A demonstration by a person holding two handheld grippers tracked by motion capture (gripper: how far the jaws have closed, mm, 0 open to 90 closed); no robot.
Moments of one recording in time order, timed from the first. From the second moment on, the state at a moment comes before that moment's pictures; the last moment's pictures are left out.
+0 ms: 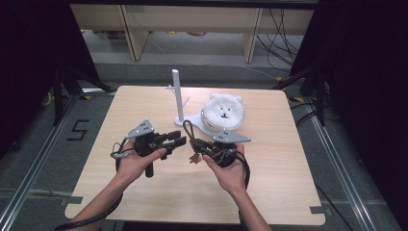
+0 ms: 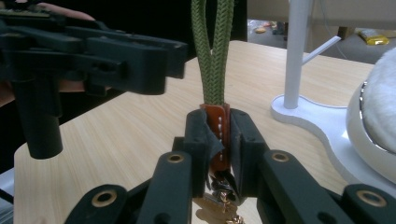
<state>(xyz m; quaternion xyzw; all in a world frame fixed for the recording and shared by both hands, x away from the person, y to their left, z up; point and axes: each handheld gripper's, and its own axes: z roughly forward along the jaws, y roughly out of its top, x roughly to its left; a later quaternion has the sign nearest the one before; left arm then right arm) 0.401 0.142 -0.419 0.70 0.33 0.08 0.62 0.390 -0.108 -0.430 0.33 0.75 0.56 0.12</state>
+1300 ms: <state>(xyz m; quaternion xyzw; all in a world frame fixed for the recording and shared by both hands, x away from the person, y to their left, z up) 0.402 0.138 -0.411 0.71 0.31 0.08 0.63 0.384 -0.099 -0.430 0.32 0.74 0.58 0.11</state>
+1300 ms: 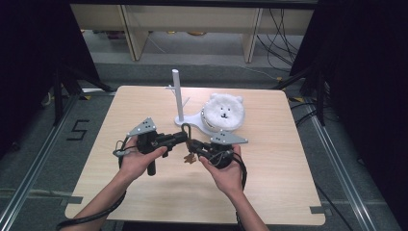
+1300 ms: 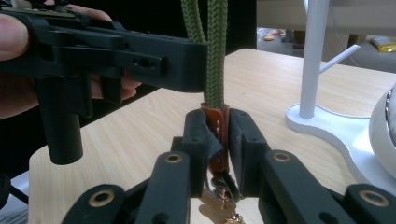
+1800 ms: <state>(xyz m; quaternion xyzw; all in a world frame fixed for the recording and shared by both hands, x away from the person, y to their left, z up) 0.408 0.159 -0.403 0.71 0.32 0.15 0.61 0.383 -0.127 -0.428 0.35 0.74 0.55 0.15</state>
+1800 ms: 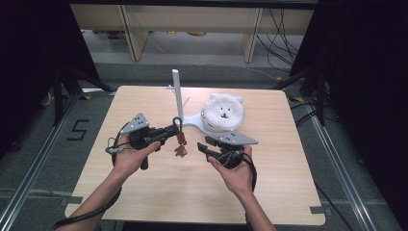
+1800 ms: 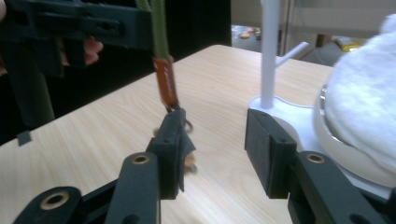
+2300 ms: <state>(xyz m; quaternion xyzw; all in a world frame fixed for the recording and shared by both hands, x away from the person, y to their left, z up) 0.412 0.175 -0.400 0.70 0.35 0.18 0.60 0.377 -0.171 -0.436 0.39 0.73 0.53 0.18</state>
